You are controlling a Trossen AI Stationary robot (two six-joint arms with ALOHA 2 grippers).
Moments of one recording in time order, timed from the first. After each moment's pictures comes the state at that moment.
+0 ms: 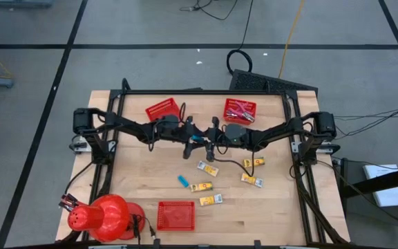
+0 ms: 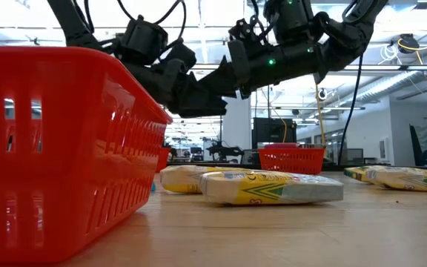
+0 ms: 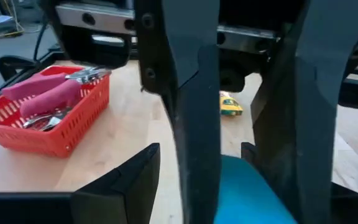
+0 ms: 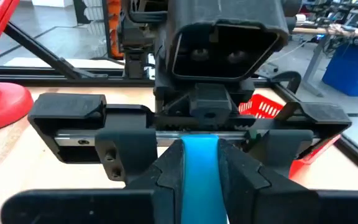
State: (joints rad) left arm 0.21 1.74 0.71 0.77 0.27 0.08; right arm -0.06 1.76 0.81 0.78 0.08 -0.05
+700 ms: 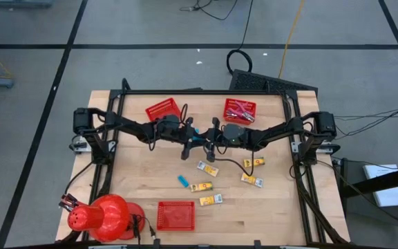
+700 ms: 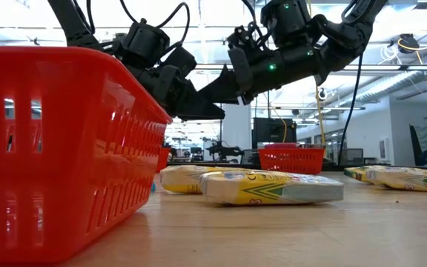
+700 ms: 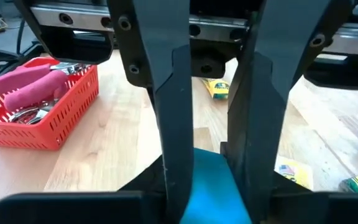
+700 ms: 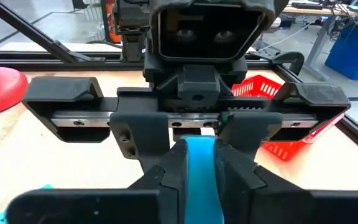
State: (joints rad) left arm 0.23 1.74 0.71 0.72 0.31 0.14; right arm -0.07 1.76 0.81 0.70 0.08 -0.03
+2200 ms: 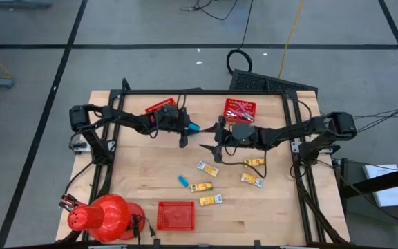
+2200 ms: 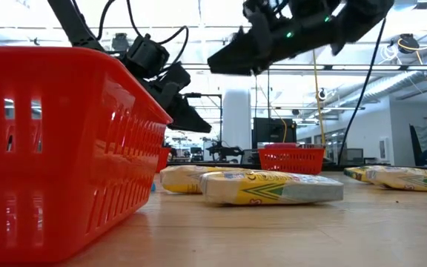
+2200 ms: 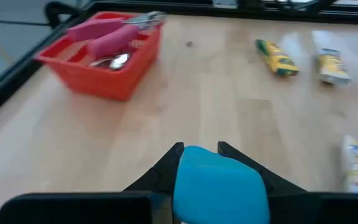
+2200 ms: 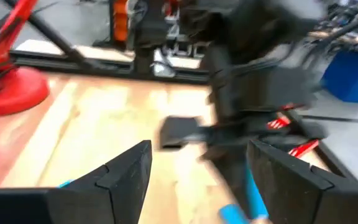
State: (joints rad) left arm 0.37 1.71 0.71 0.57 0.31 0.13; right arm -0.02 1.54 0.81 0.50 0.12 -0.12
